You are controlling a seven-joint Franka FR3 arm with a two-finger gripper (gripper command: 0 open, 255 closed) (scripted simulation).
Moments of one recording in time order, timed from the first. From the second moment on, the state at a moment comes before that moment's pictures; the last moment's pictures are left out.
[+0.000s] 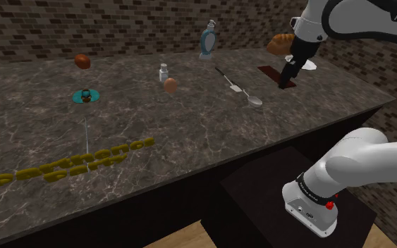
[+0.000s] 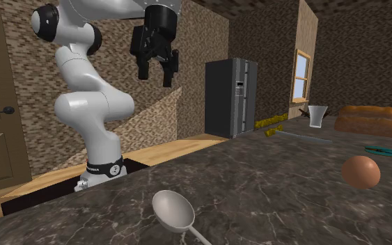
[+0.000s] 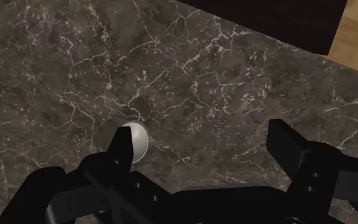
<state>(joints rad) 0.00 -0.81 0.05 -2.44 -0.12 1.62 -0.13</state>
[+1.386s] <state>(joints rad) -0.10 -0.13 -0.14 -2.23 0.04 2.09 -0.10</state>
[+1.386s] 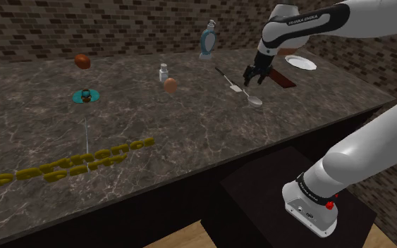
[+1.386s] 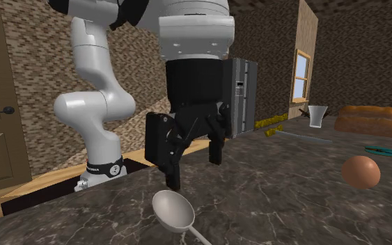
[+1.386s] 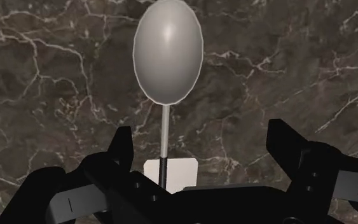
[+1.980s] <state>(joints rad) -0.13 0.09 -0.17 -2.13 0.15 2.19 -0.14</state>
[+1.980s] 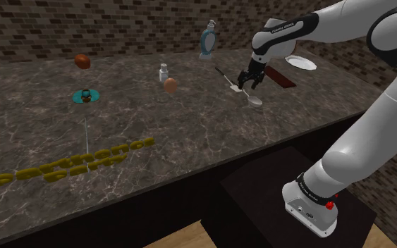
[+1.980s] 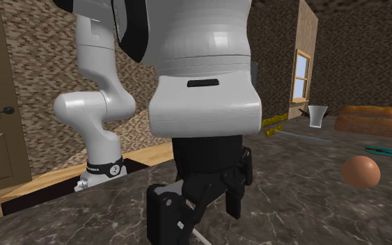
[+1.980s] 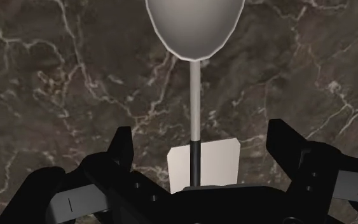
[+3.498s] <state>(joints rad) -0.13 0.12 -0.17 -2.15 0.16 2.23 -0.14</state>
